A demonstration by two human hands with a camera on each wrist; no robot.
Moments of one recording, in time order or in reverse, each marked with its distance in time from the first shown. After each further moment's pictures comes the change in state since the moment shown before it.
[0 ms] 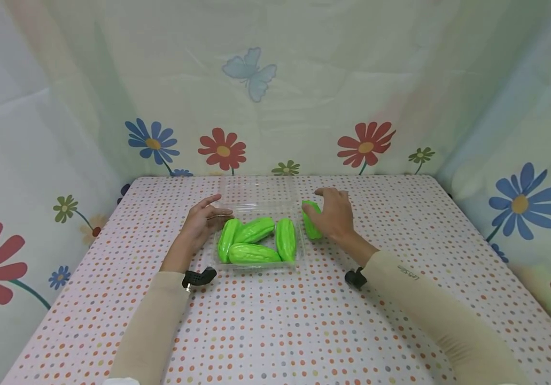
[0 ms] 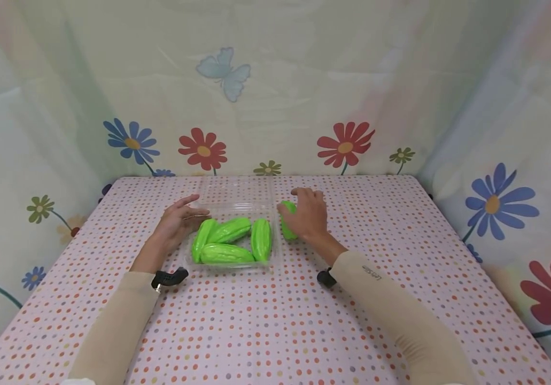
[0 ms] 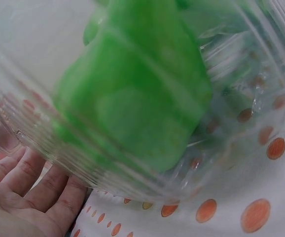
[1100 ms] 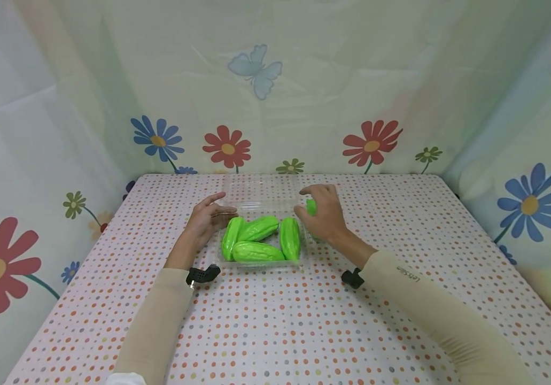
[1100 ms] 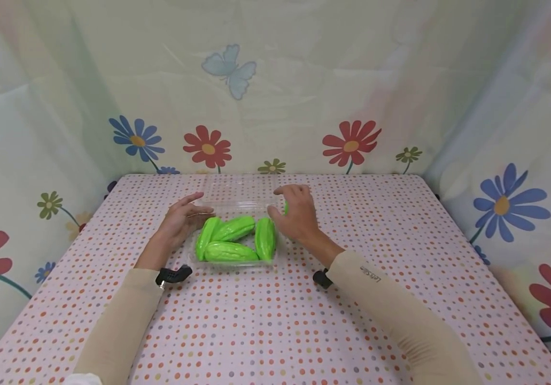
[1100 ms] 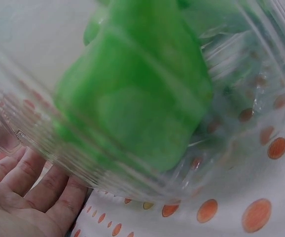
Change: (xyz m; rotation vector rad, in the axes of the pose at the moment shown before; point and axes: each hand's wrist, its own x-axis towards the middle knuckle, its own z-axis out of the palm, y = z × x) left_hand 0.000 0.000 0.001 -0.012 0.014 0.005; right_hand -0.003 -0.026 0.004 0.191 0.062 -0.309
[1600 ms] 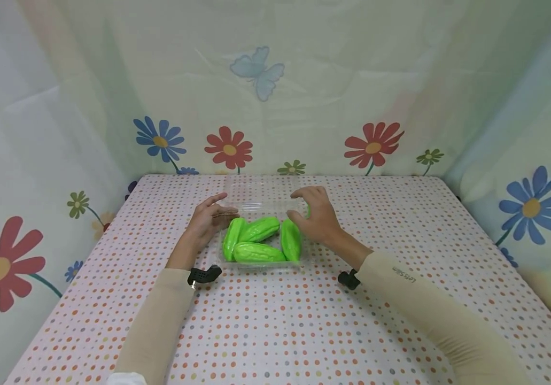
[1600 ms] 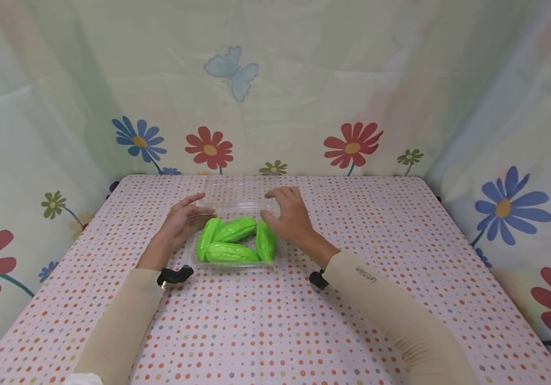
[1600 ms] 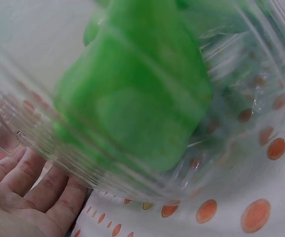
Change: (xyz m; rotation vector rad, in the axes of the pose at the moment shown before) left_hand 0.000 0.000 0.001 -0.003 -0.004 0.002; right_hand 0.002 -0.013 0.004 0.069 -0.095 -0.028
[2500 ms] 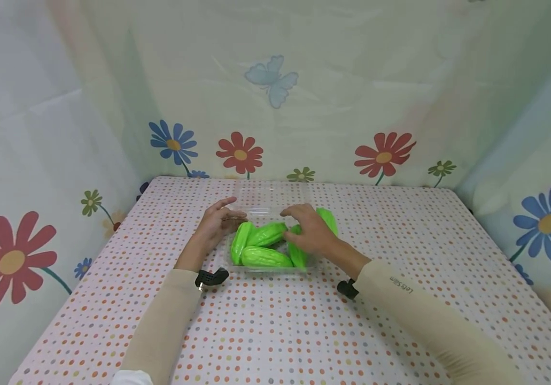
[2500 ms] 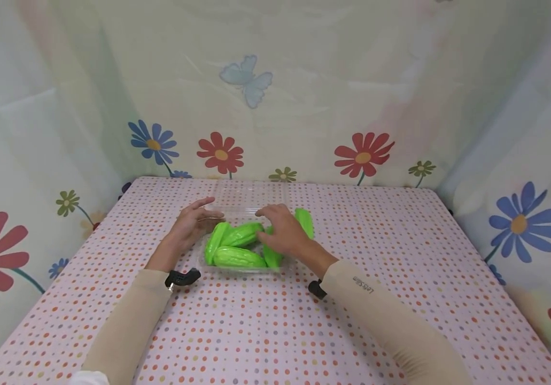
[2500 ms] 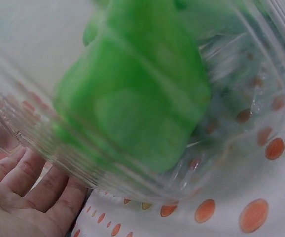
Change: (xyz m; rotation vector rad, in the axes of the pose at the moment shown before) left_hand 0.005 -0.003 0.001 -0.003 0.018 -0.001; right_hand 0.004 -0.010 0.017 -0.016 -0.332 0.002
